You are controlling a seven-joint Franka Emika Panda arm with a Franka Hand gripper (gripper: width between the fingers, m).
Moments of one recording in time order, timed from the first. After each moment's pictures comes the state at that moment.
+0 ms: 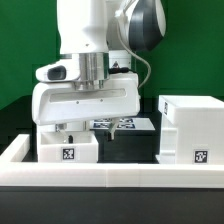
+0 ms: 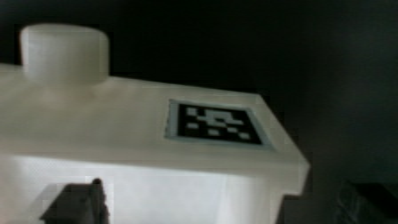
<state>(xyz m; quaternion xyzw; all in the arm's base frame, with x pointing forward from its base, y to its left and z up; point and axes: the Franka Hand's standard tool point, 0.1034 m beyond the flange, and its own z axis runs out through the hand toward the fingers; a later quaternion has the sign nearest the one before) 0.533 -0.085 0.018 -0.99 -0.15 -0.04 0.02</state>
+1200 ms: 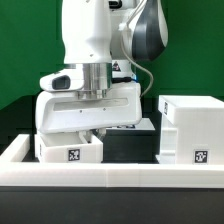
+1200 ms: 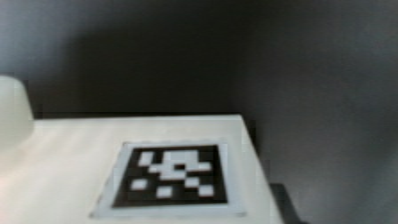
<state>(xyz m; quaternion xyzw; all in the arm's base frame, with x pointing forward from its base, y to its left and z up) 0.531 -0.078 0.005 -0.99 -0.16 -0.04 0.01</state>
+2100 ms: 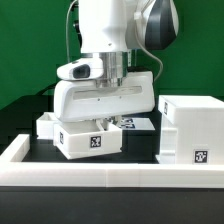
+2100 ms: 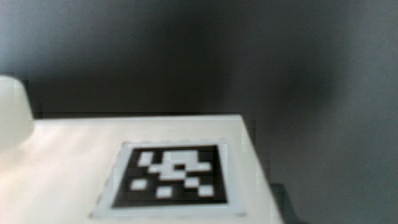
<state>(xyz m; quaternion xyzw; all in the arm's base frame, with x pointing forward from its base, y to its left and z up) 0.509 -0.049 0.023 -0.98 -0.19 -0.03 0.02</state>
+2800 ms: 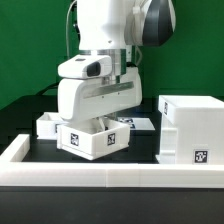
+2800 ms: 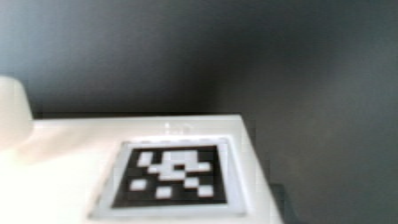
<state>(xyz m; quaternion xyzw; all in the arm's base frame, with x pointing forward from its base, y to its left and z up) 0.506 -0.053 0.029 -0.90 -0.43 -0.02 0.02</state>
